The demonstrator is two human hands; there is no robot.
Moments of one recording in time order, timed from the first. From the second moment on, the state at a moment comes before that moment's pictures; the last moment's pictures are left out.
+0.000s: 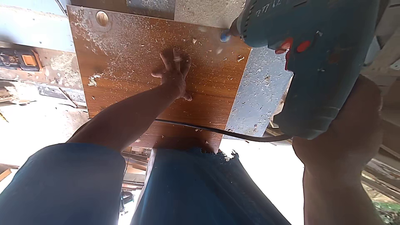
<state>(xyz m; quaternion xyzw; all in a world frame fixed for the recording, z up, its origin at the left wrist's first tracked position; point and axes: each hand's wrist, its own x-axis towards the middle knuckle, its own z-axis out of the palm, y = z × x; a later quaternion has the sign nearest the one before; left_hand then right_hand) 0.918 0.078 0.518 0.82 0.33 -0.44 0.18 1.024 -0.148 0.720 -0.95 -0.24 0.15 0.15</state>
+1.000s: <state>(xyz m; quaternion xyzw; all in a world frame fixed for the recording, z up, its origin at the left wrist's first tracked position) 0.918 0.078 0.519 0.82 0.34 -0.42 0.18 1.019 -0.142 0.714 -0.95 -0.21 0.18 0.15</state>
